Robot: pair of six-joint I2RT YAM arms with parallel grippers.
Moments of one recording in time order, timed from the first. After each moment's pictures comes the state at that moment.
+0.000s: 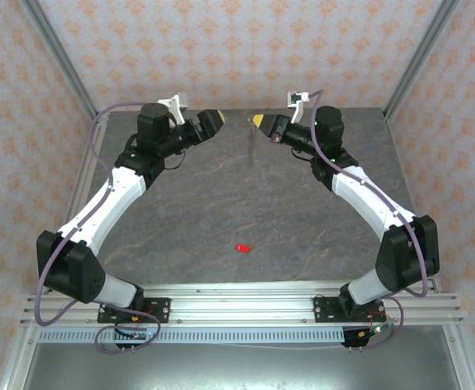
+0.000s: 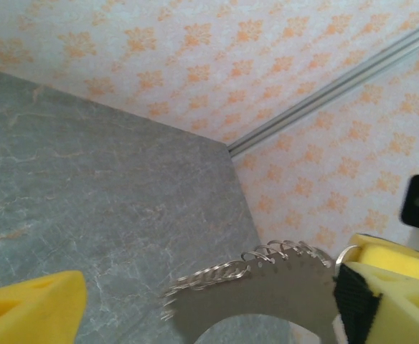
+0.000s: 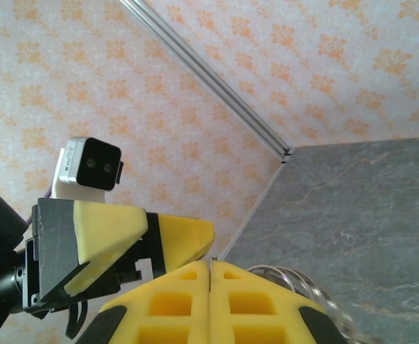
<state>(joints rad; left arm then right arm) -0.28 1.44 1.30 -0.12 0.39 -0.77 0.36 1.50 1.19 0.30 -0.67 0.78</state>
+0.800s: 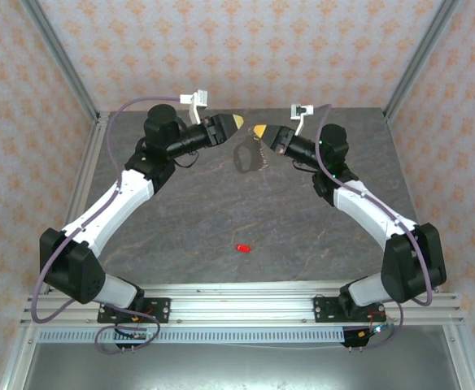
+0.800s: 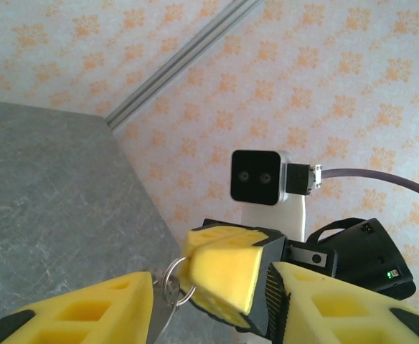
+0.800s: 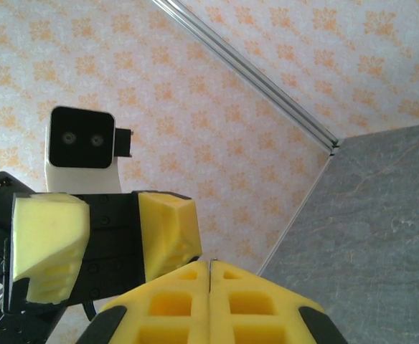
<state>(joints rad) -0.38 1.45 1.28 0.12 0.60 -0.85 0.37 1.42 1.01 0.54 -0.71 0.96</state>
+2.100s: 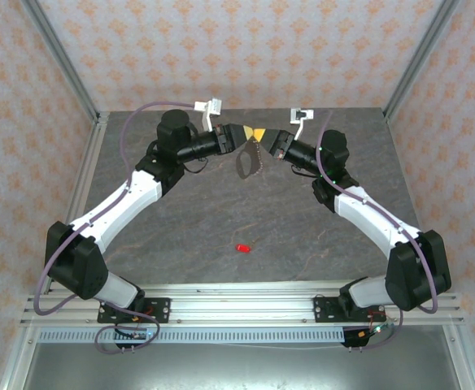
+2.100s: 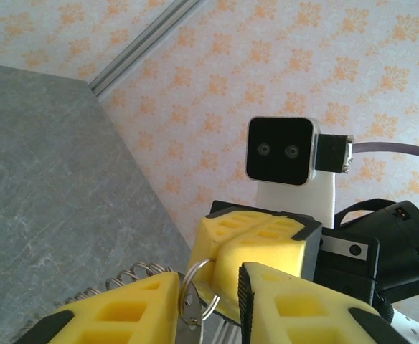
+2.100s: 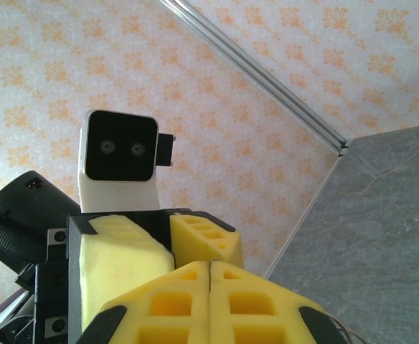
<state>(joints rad) -0.44 1.48 1.26 0.13 0.64 -0.85 0.40 1.37 0.97 0.54 -0.67 0.97</state>
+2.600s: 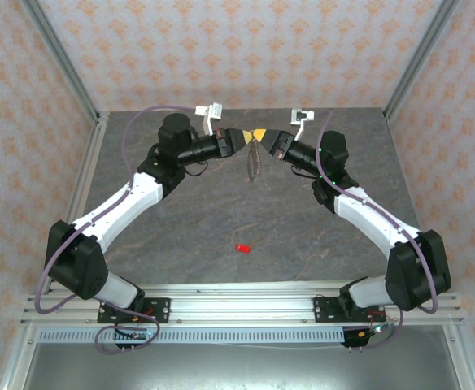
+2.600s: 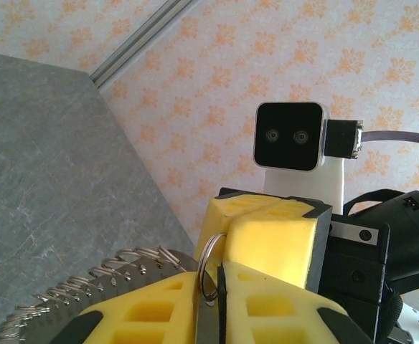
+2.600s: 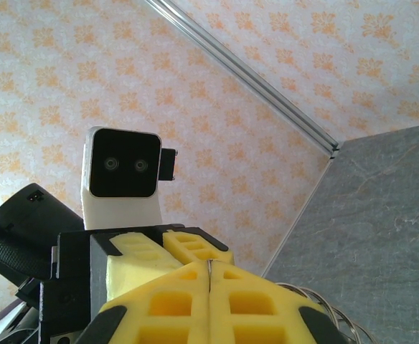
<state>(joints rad) -0.44 1.48 1.22 0.16 0.65 -0.85 0.40 1.37 0.96 0.54 -0.65 0.96</state>
